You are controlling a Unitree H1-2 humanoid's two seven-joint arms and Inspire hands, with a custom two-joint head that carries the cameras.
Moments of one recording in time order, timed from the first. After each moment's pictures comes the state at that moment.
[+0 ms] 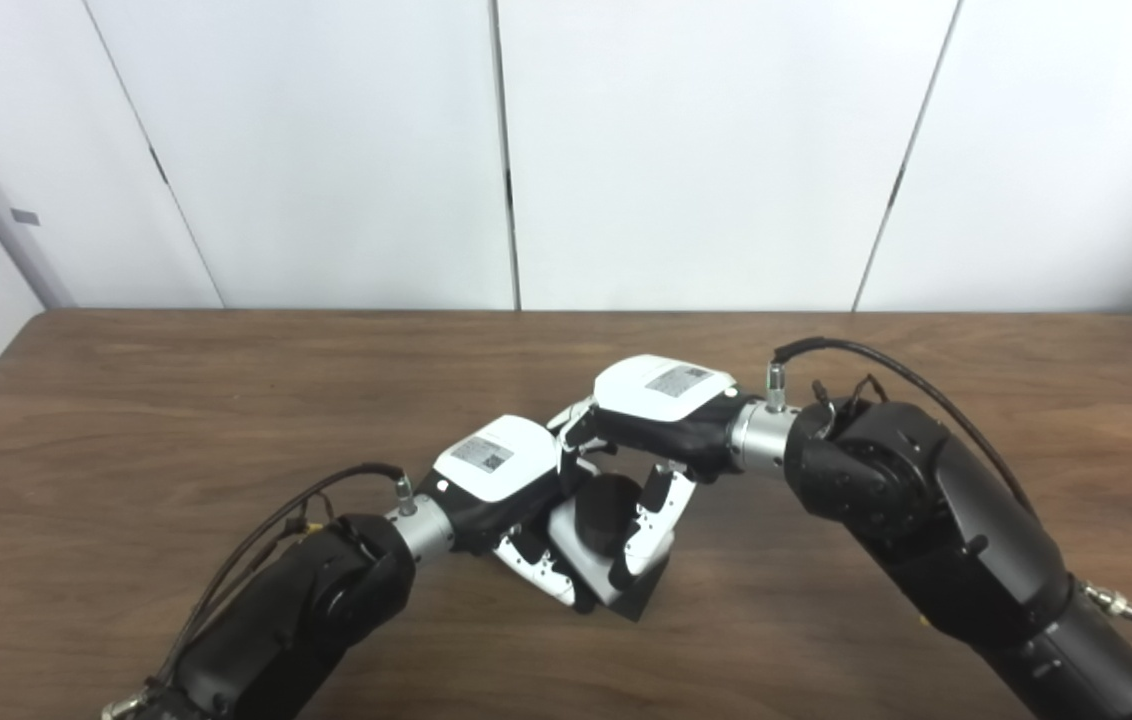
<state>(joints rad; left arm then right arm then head) -0.44 0.40 -0.59 0.14 0.76 -0.19 -0.21 -0.59 -0.36 0.49 -0.21 -0.67 0.08 0.77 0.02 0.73</state>
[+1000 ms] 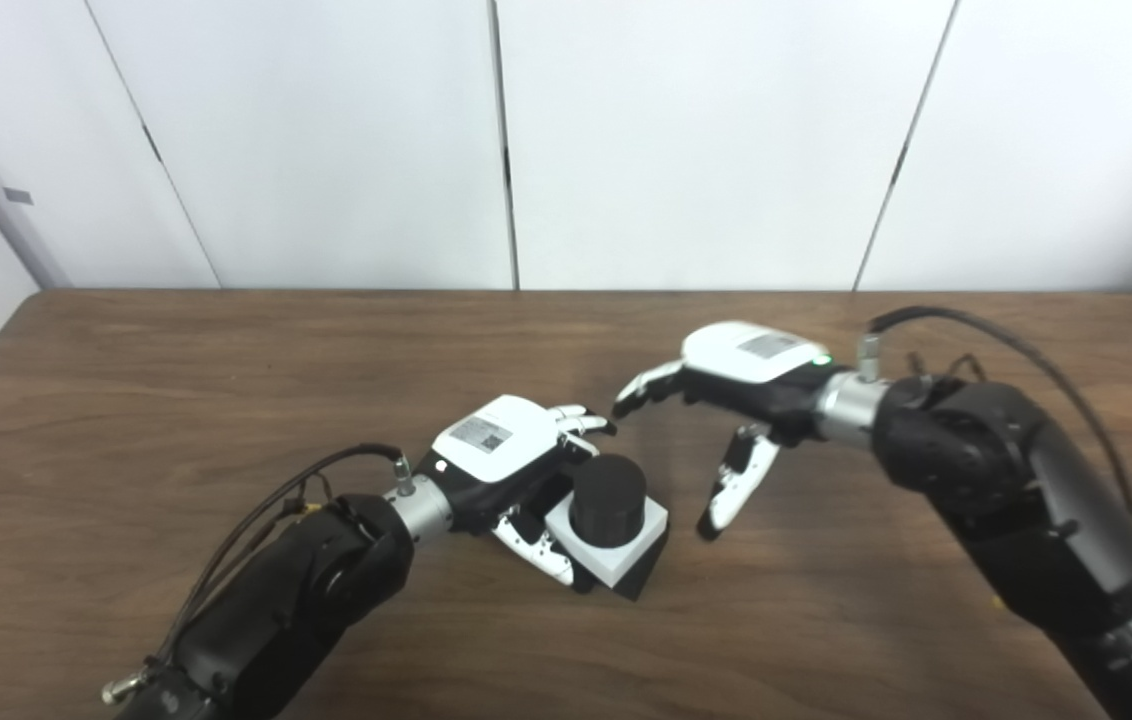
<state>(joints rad) -0.43 0.40 -0.59 0.13 0.76 -0.19 -0.21 -0.51 -0.45 0.32 -0.25 -0.63 0.13 0.76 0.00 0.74</state>
